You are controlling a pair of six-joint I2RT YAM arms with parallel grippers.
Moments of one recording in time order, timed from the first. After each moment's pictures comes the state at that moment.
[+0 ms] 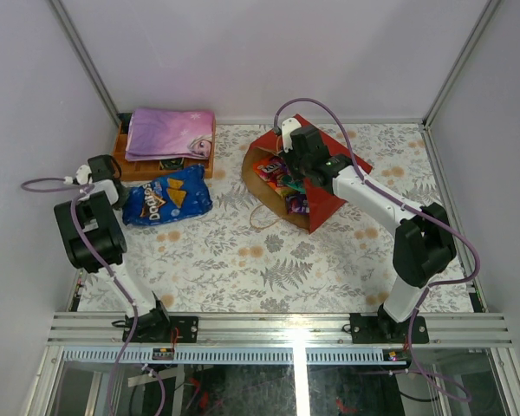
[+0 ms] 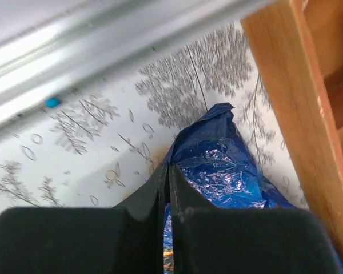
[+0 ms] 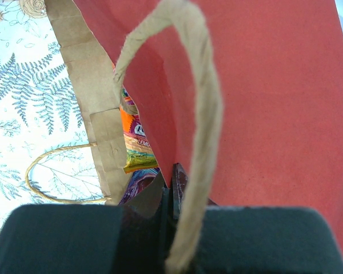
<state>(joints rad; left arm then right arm) 0.42 1.84 1.10 -0.19 -0.19 -0.71 0.60 1.74 1.43 -0.34 0.14 -0.09</state>
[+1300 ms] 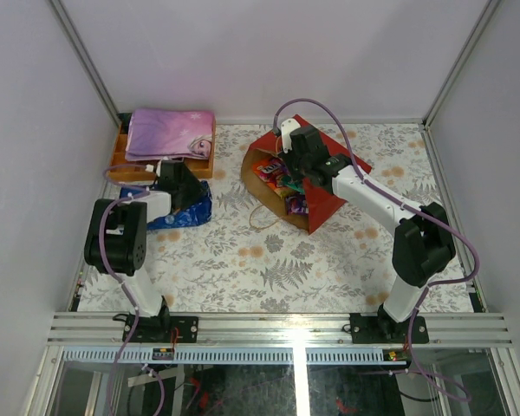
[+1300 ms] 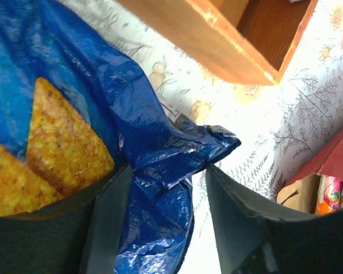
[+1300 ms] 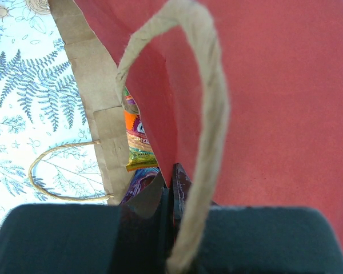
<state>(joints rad) -0.05 1.79 0.91 0.10 0.06 -0.82 0.60 1.75 1.44 -0.35 0.12 -0.09</state>
